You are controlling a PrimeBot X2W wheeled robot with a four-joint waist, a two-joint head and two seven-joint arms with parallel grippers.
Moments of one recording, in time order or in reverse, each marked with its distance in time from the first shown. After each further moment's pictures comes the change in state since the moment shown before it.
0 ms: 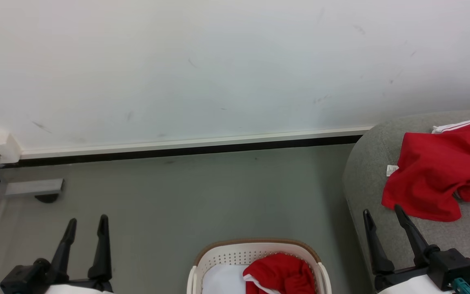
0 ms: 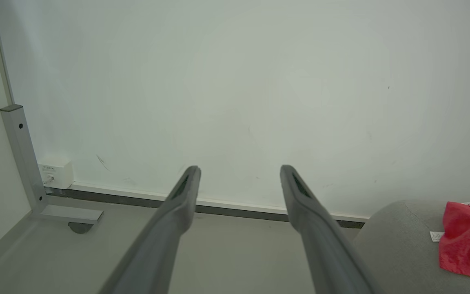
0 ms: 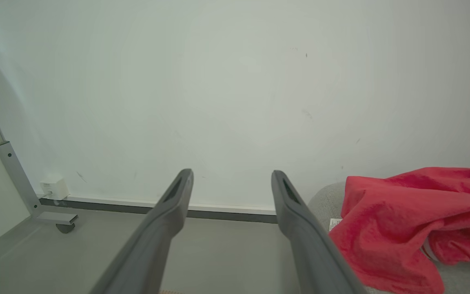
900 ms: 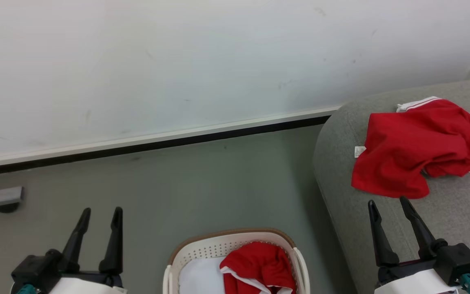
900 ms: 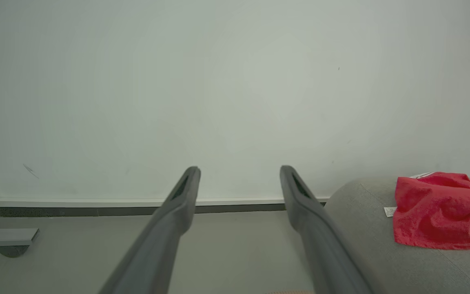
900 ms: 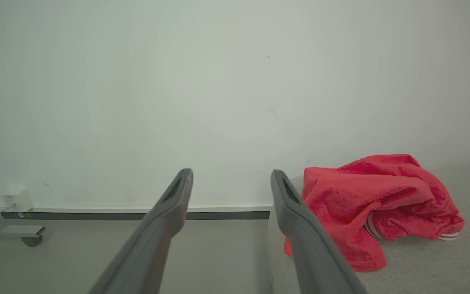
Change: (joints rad) left arm -0.018 0.026 -0.067 -0.026 -0.003 -0.005 0.000; right arm -0.011 0.001 -0.009 -0.029 0.012 0.000 -0.002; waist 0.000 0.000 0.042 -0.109
